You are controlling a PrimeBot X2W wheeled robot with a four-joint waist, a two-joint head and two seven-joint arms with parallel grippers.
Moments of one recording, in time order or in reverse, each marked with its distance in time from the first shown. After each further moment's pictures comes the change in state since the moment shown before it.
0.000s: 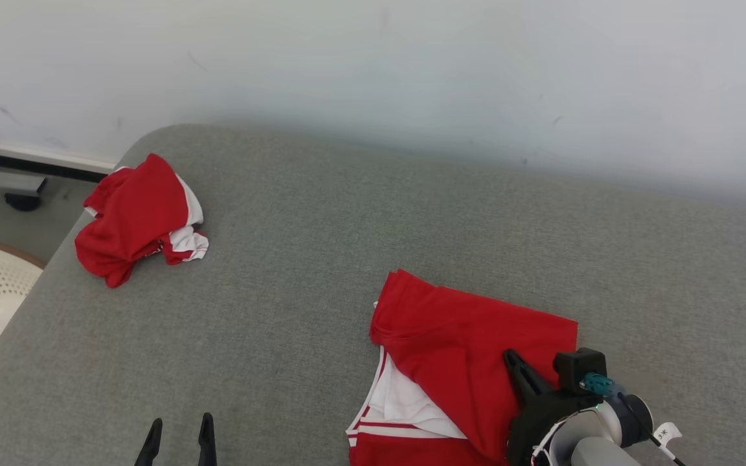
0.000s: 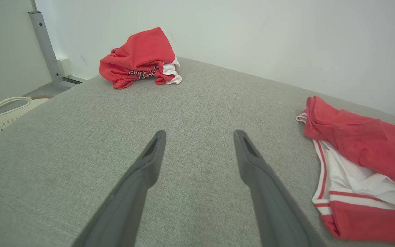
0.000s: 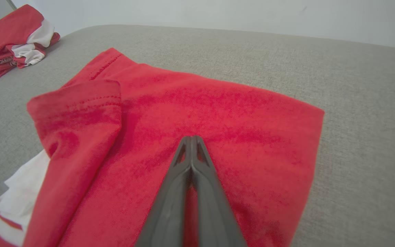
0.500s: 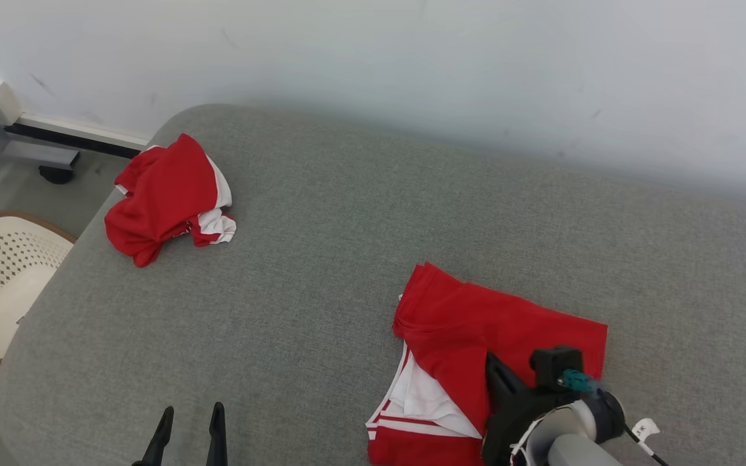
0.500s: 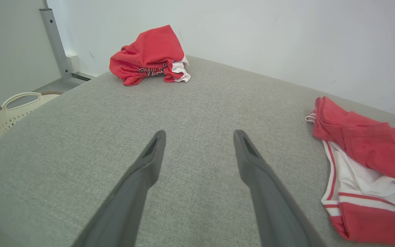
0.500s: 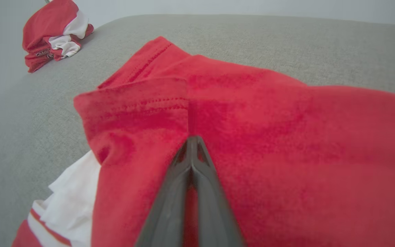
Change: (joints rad) left arm -0.036 0.000 -0.031 0.016 -0.007 0.003 0.000; right arm -0.031 0.029 0.090 0.025 0.089 0.000 0.000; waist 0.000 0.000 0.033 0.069
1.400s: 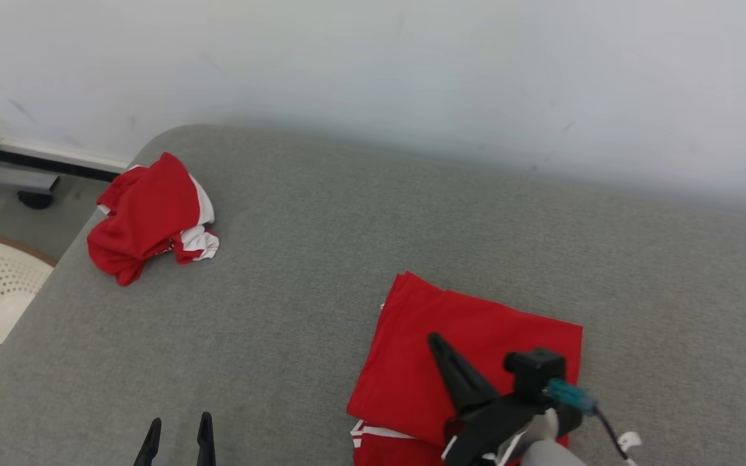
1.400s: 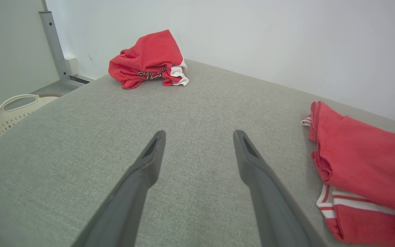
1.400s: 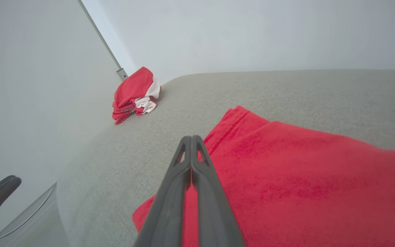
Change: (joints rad) left arm 0.025 0.000 0.025 -0.004 -0.006 0.005 0.000; right arm 0.105 0.000 0.156 -0.341 0.160 0.000 0.000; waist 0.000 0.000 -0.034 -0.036
